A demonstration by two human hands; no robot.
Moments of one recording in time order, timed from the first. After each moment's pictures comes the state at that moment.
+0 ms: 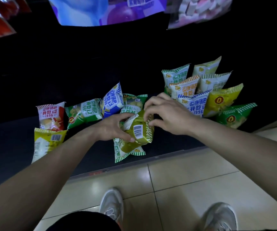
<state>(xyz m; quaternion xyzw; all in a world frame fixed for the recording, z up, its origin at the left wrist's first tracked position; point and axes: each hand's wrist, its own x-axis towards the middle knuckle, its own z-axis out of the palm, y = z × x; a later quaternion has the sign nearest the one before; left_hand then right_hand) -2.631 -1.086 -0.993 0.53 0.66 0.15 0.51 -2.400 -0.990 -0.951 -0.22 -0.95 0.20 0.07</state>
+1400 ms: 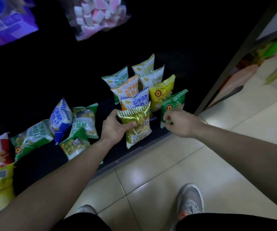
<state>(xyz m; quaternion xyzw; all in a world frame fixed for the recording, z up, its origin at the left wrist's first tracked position) -2.441 -1.013 -1.034 0.49 0.70 0.35 0.38 -2.187 -0.971 -0.991 -0.55 -0.80 0.24 -0.03</state>
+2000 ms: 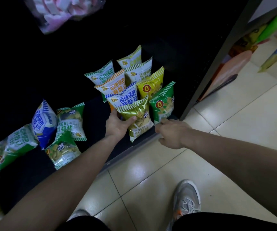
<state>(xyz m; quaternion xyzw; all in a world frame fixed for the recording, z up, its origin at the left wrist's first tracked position) -2.398 -0.977 -1.080 0.46 0.72 0.34 0.39 -2.179 -0.985 -1.025 -0.48 -0.83 0.20 -0.21</state>
